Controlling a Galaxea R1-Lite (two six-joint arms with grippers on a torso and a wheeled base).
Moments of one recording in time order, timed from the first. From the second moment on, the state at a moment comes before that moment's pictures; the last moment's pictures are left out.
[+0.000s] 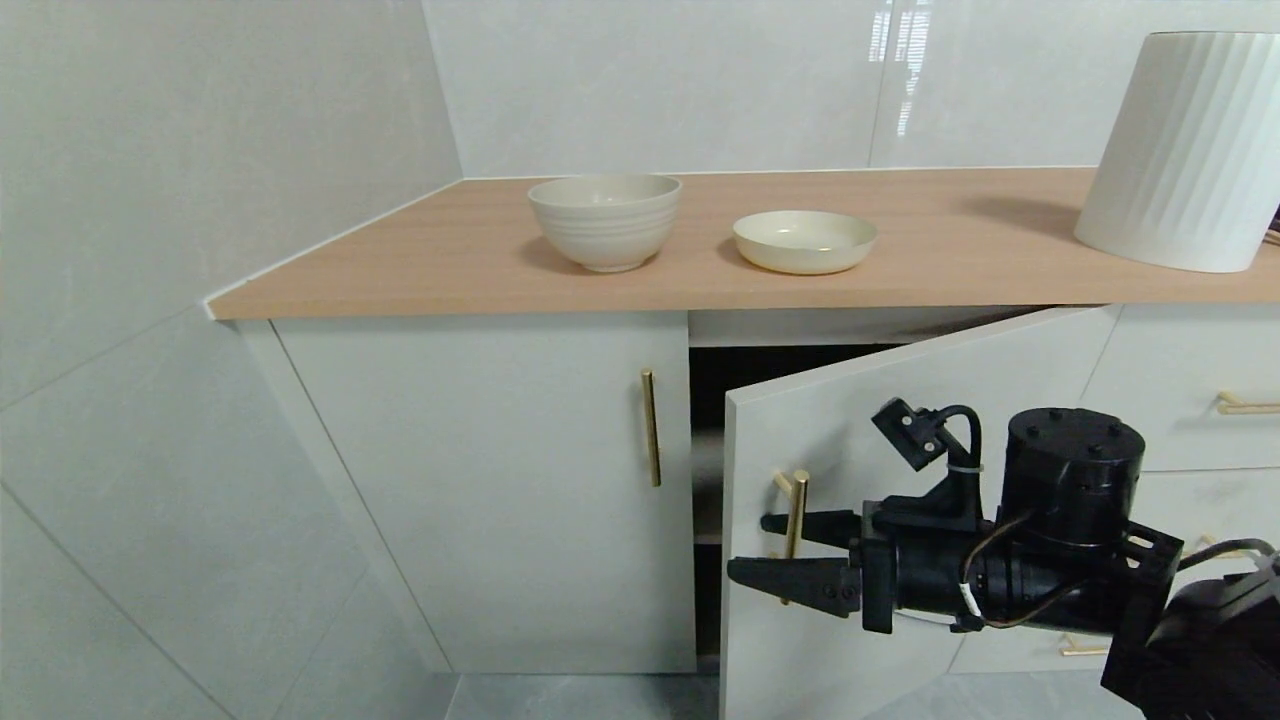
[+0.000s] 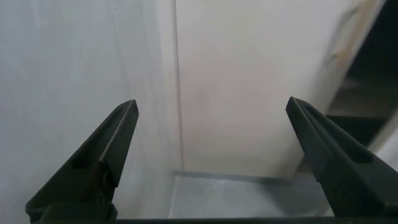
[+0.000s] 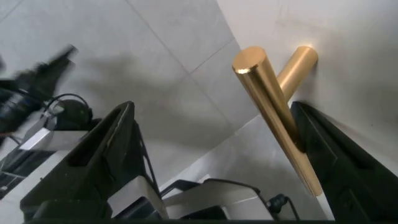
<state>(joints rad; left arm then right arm) 0.00 0.02 -0.12 0.06 0.05 -0.03 0.64 1.83 -0.53 -1.17 0.65 0.41</state>
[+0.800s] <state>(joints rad) -0.10 0.88 -0.62 0.03 -0.47 -0.04 0.64 1.81 -0.43 -1.25 0.68 0.37</state>
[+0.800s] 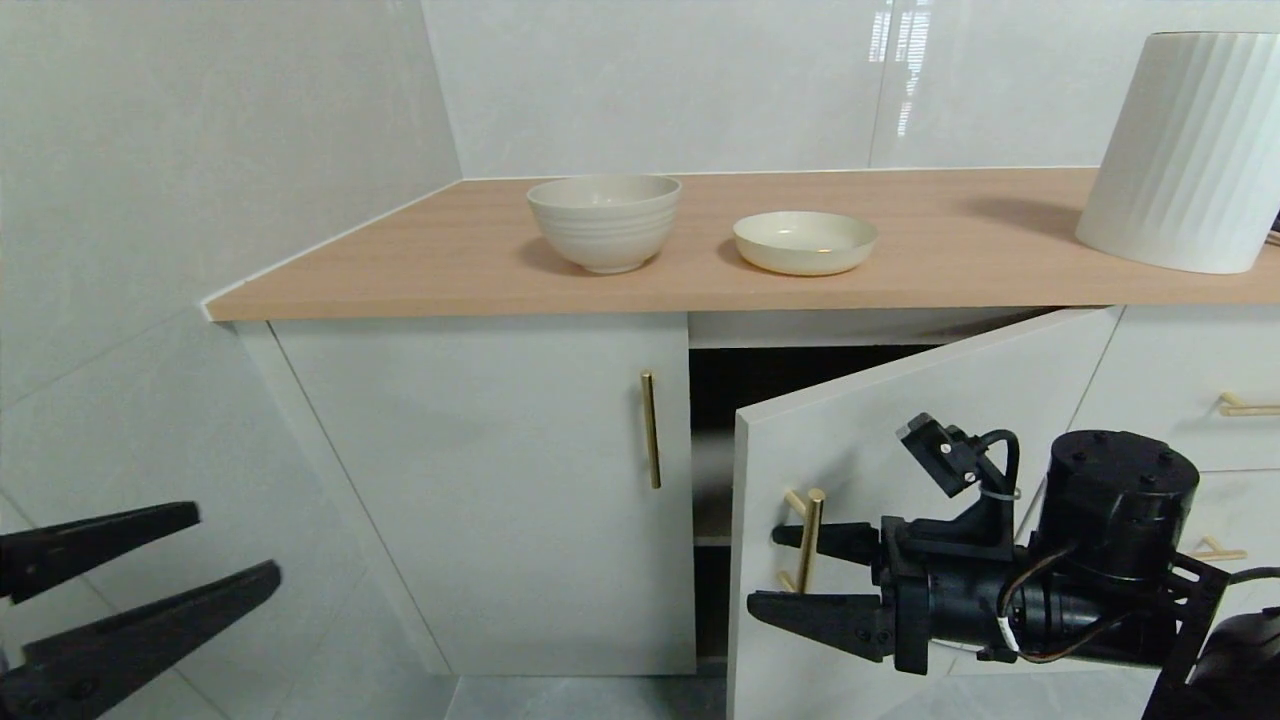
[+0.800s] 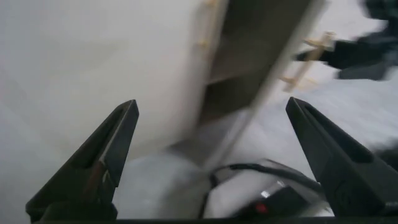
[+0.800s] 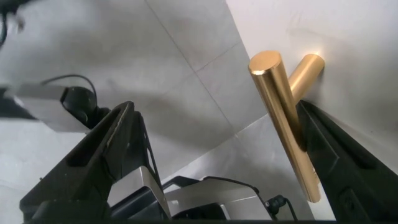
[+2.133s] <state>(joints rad) -0.59 2.00 -0.71 -1.06 -0.45 -0.32 0.63 1.80 -0.37 -1.24 0.68 0.36</state>
